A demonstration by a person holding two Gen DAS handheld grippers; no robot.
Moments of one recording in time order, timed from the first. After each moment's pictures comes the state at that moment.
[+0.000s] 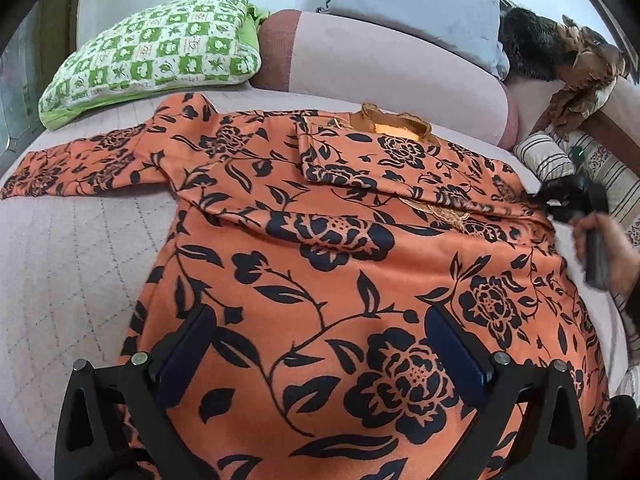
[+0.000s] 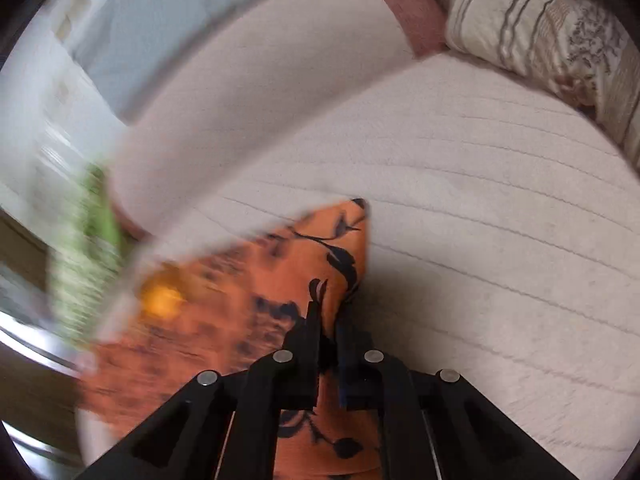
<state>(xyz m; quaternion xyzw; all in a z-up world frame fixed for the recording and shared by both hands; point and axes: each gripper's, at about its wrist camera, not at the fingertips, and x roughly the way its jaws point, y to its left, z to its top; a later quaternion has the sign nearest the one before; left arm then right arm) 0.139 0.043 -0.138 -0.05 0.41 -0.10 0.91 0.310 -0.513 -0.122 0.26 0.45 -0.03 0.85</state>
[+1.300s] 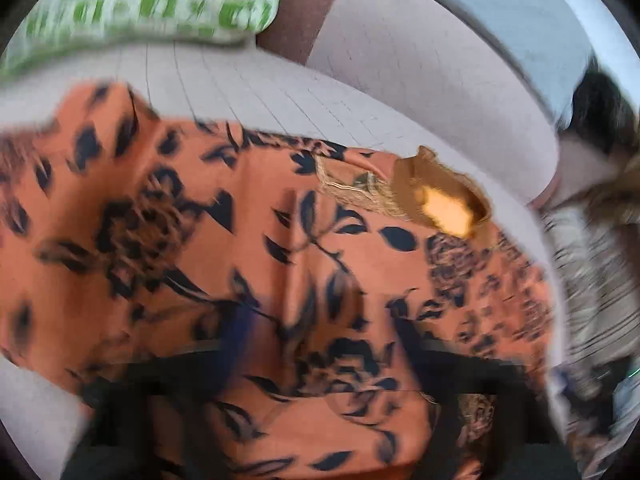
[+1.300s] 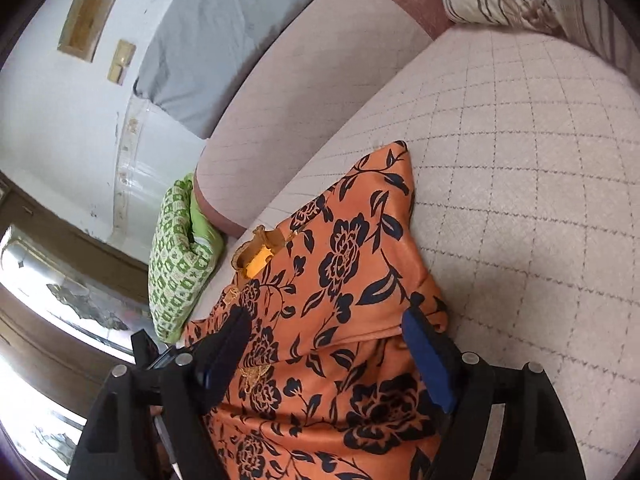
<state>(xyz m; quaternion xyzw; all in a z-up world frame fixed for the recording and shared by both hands) 0.333 0.042 -0.142 -0.14 0.51 -0.08 0.85 0.195 -0.545 -0.080 0.39 0.37 0.12 0.84</state>
